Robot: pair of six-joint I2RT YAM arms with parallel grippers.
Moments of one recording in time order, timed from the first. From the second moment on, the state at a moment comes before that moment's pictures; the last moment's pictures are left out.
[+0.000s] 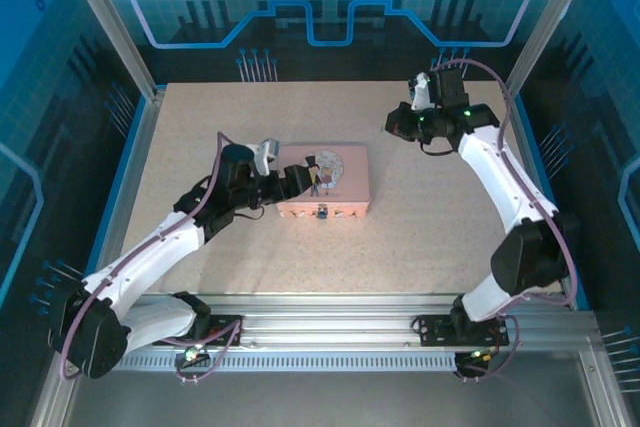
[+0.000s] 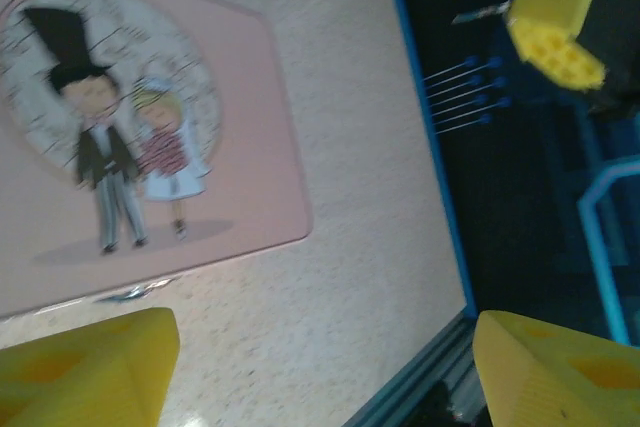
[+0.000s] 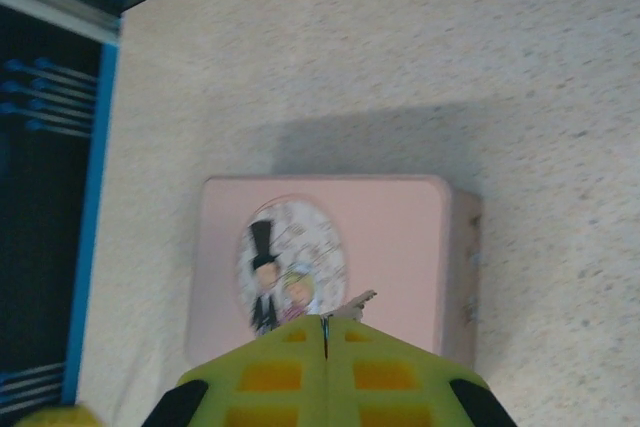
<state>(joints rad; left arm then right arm) -0.48 1.14 0.85 -0.17 0.41 -0.82 0.23 1.53 1.49 -0.74 -0.45 0.51</state>
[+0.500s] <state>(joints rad) -0.49 1.27 0.96 0.09 0.64 -0.80 0.30 1.29 1.25 -0.66 -0.87 0.52</state>
